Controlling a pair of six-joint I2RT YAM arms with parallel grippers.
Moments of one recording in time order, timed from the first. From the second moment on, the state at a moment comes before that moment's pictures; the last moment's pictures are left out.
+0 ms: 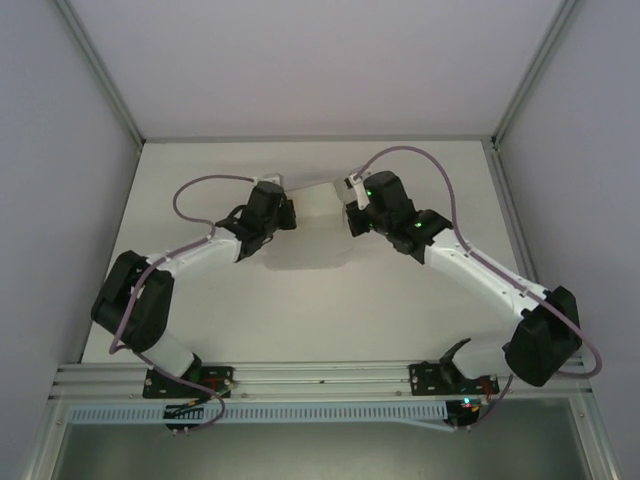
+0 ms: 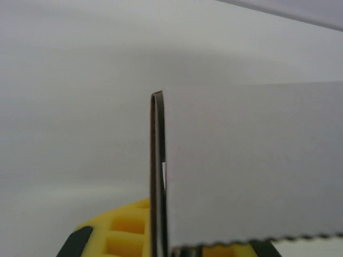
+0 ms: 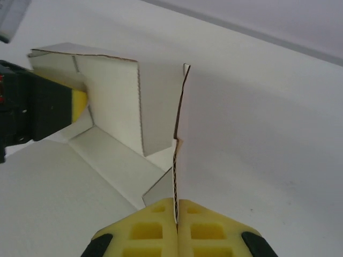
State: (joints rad) left arm -0.63 1.59 1.00 -0.05 -0.20 -0.54; right arm 0.69 1.37 1.14 -0.43 0.13 0.10
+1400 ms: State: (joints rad) left arm -0.65 1.58 1.01 -0.09 -0.21 -0.64; right arm 0.89 1.81 1.45 -0.56 0.83 0.28
